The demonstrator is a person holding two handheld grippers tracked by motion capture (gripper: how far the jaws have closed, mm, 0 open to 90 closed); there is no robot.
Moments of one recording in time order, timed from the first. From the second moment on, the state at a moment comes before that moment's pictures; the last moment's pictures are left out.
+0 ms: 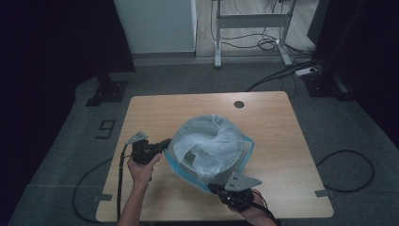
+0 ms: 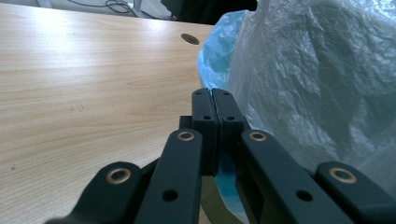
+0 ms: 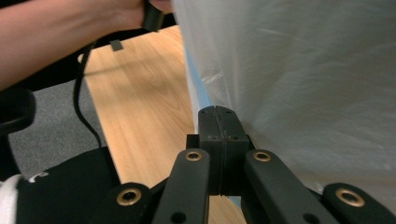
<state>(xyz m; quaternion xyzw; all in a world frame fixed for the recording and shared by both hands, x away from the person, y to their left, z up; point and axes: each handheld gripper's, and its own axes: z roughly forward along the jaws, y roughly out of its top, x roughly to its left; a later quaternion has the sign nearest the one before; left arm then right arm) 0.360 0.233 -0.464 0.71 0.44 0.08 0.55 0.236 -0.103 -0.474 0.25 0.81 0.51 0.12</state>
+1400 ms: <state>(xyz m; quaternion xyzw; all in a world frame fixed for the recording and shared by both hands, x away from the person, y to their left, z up) 0.352 0.240 -0.428 0.71 0.43 0.13 0.54 0.232 -0.142 -0.485 0.30 0.75 0.57 0.13</state>
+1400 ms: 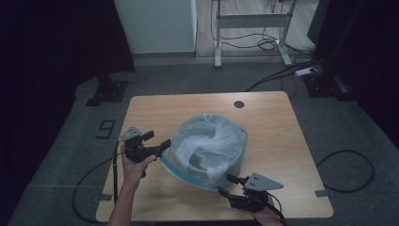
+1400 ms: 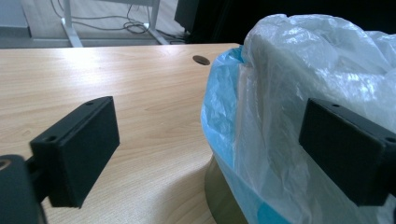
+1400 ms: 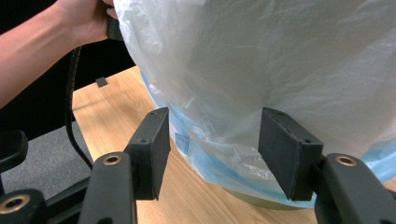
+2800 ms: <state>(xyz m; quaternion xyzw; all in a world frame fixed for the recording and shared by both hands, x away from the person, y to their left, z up) 0.363 0.134 -0.364 0.89 0.21 0.06 0.40 0.233 -0.216 -0.490 0.39 0.70 0.57 0.17</state>
